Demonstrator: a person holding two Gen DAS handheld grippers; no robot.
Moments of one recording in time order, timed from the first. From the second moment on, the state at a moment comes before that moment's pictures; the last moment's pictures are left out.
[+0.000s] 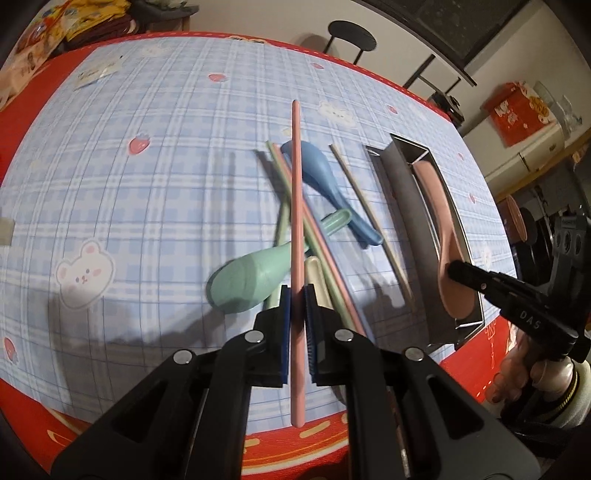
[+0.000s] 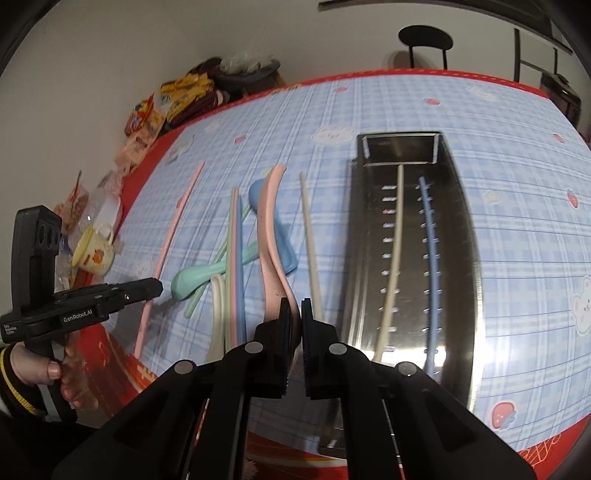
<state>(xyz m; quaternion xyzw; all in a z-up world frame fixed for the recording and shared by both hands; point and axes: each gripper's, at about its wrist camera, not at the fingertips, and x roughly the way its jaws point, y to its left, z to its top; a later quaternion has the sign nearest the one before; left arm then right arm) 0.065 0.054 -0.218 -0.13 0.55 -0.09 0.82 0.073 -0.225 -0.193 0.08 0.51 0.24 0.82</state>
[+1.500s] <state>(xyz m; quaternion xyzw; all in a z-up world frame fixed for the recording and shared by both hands) 0.156 -0.105 -0.254 -0.25 0.62 -0.14 0.73 0.071 -0.315 -0.215 0.11 0.55 0.16 0.81</state>
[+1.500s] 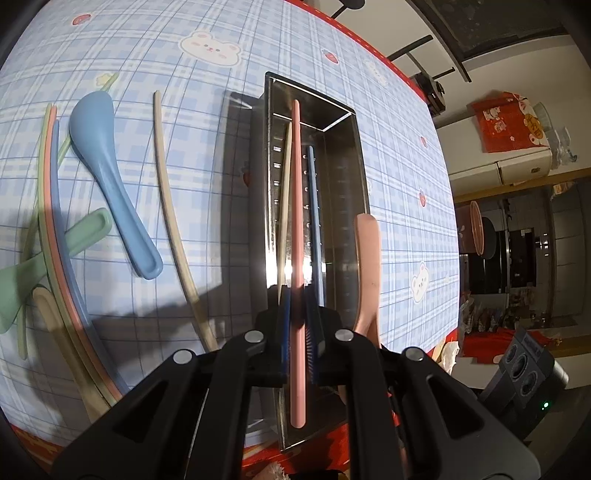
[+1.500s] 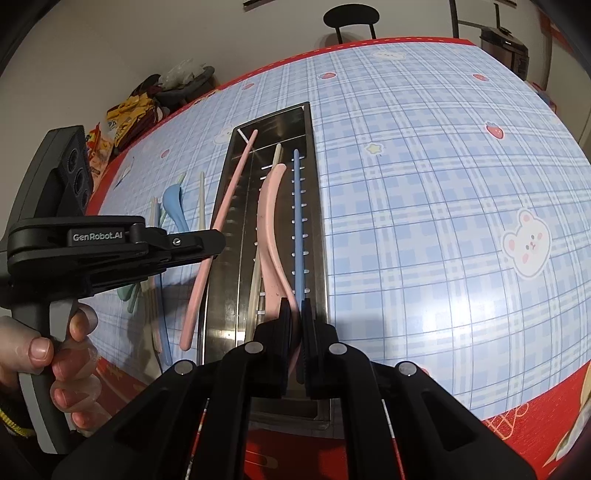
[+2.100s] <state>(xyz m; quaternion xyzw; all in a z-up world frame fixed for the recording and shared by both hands) 0.159 -0.080 -0.200 -0.21 0.54 -0.14 0.81 0.074 -0.314 -0.181 0.09 0.49 0.15 0.85</state>
